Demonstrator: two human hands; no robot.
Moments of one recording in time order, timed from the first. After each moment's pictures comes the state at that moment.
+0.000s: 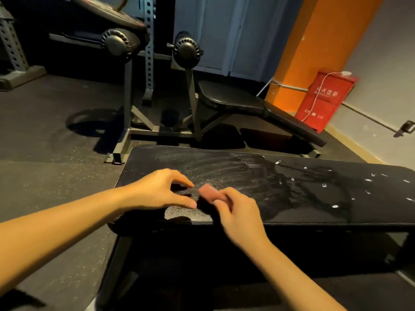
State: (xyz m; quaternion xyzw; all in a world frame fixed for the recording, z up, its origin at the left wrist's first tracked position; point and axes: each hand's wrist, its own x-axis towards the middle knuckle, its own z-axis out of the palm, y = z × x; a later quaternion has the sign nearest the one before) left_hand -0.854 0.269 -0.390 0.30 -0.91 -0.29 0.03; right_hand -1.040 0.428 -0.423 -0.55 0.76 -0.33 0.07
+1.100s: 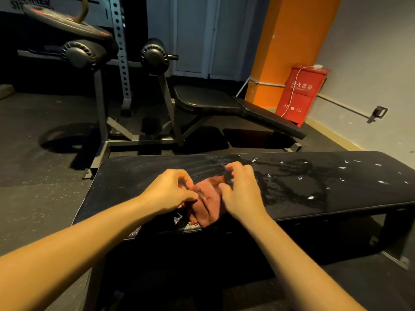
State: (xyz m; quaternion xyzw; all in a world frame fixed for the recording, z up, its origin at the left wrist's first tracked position) left_hand -0.940 0.305 -0.377 0.38 -0.81 -0.42 0.13; right_hand -1.102 0.420 -0.388 -0.46 0.81 -0.36 0.06
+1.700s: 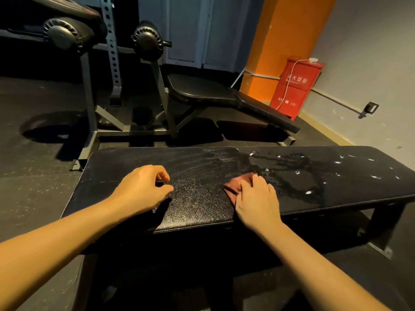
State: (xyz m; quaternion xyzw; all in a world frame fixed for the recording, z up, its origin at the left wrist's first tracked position) left_hand -0.911 0.273 -0.406 0.41 -0.86 -0.26 0.15; right_hand -1.140 0.433 -0.436 -0.46 0.88 -0.06 -0.06
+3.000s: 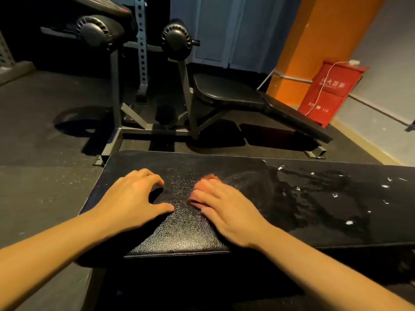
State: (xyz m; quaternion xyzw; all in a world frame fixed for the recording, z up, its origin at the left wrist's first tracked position) left_hand -0.876 0.252 -0.408 0.43 -0.89 -0.13 0.09; right_hand -1.115 0.361 -0.437 -0.80 0.59 -0.12 -0.01
